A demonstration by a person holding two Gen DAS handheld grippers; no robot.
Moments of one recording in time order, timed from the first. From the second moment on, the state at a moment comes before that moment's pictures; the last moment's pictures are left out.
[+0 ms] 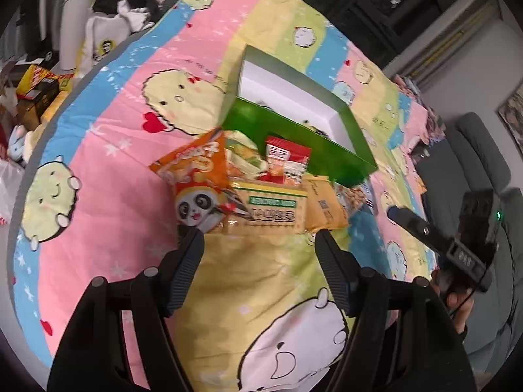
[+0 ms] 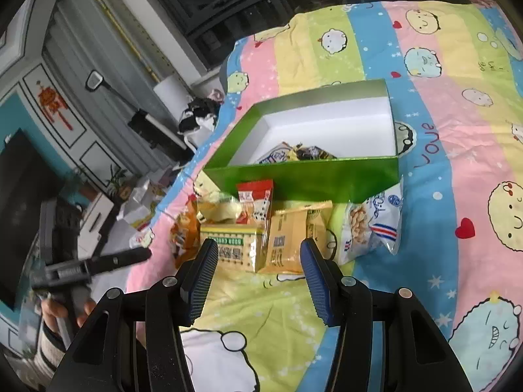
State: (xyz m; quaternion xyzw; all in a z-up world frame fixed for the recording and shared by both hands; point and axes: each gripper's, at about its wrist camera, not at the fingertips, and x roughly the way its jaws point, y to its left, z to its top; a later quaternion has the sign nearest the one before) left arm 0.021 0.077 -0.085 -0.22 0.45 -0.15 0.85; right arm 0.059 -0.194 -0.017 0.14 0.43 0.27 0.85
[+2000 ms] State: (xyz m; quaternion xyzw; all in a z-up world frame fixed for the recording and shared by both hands) left arm 0.136 0.004 -0.136 -0.13 0.49 -0.22 0.84; right arm 0.163 -0.134 -0.094 0.18 0.51 0.33 0.77
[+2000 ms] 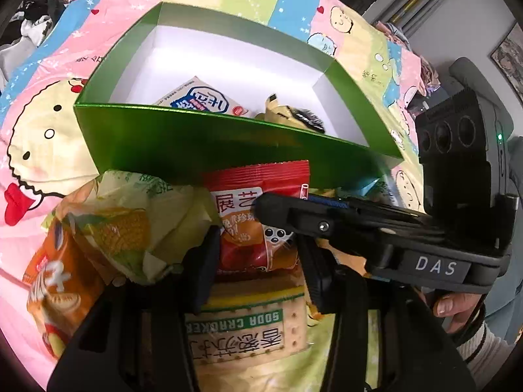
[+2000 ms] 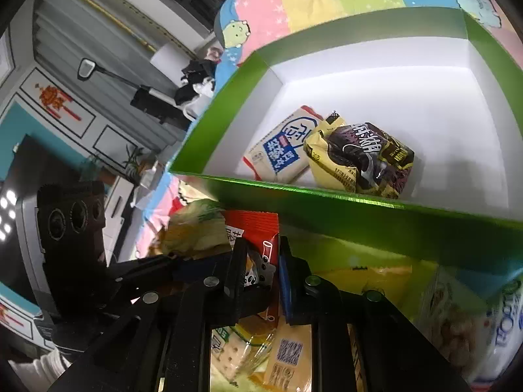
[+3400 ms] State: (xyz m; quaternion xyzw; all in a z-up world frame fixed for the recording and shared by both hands) left arm 0.212 0.015 -0.084 -0.14 0.44 -0.20 0.87; right arm 0.232 -0.130 -0.044 0.20 0.45 0.30 0.82
